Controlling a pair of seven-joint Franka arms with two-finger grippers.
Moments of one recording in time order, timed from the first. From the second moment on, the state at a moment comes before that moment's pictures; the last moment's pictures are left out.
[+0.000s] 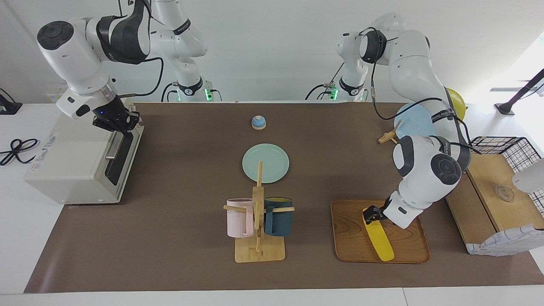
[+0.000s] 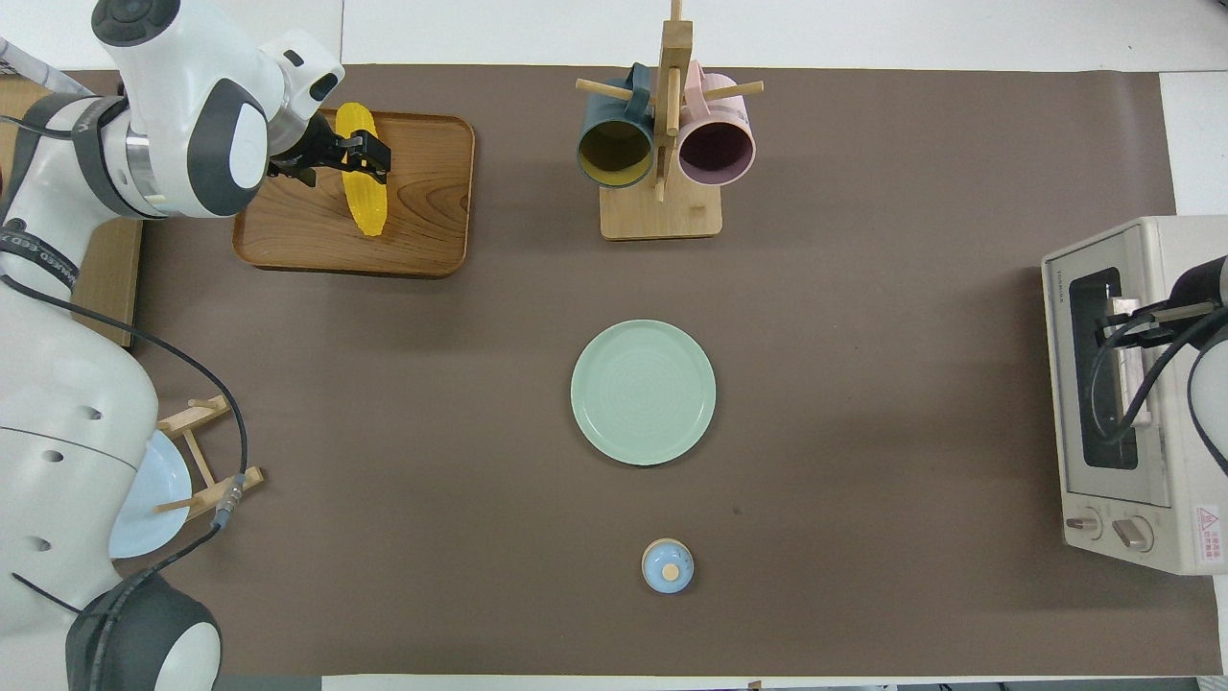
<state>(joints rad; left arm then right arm) -0.14 0.80 -0.05 -1.13 -0.04 1.95 -0.09 -0.10 -0.09 -0.04 -1.96 -0.04 1.82 -0.26</state>
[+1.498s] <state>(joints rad) -0.15 0.78 -0.04 -1.03 -0.07 1.88 -0.17 -0.12 -0.12 -0.03 -2.11 -0.12 1.91 -0.28</state>
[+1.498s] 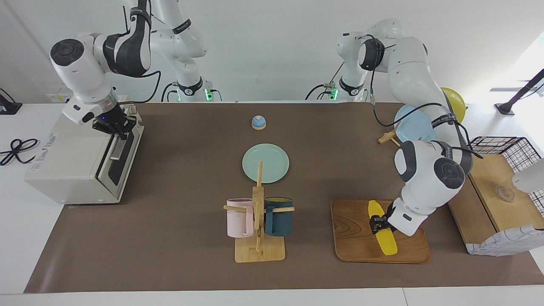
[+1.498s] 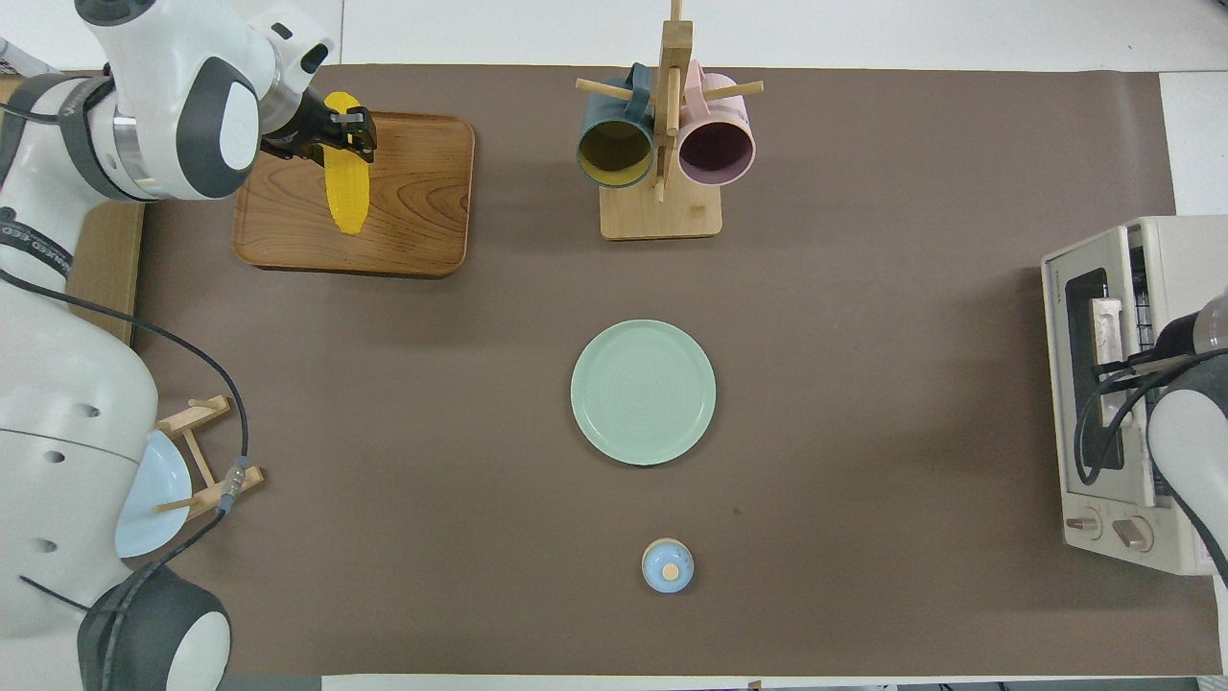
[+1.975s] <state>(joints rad) -0.27 0.34 -0.05 -1.47 -0.10 1.83 -0.33 -0.05 -0.10 -0.03 -2.15 -0.08 1.96 -0.21</state>
